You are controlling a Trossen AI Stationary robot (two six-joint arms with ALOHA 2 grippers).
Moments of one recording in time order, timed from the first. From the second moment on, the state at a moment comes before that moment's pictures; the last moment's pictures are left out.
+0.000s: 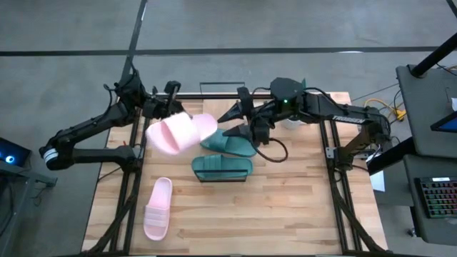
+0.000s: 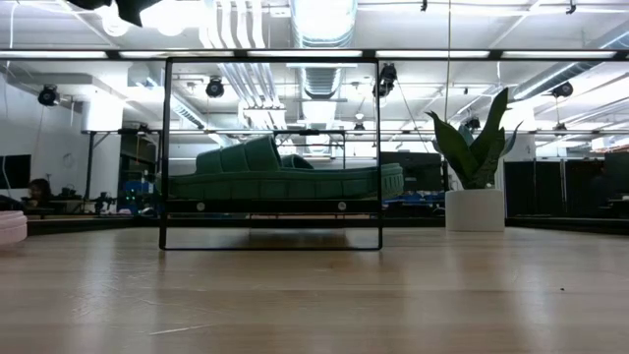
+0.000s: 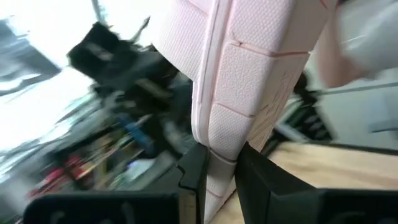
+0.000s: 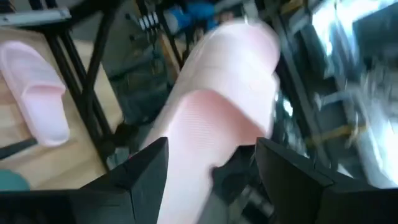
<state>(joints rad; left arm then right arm) 0.61 0.95 0.88 0.33 1.07 0.48 -0.07 1.58 1.75 -0.30 -0.34 -1.20</state>
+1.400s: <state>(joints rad) 0.37 1.14 0.94 0.41 -0.52 1.14 0.04 1.51 1.75 -0.44 0.50 -0.93</state>
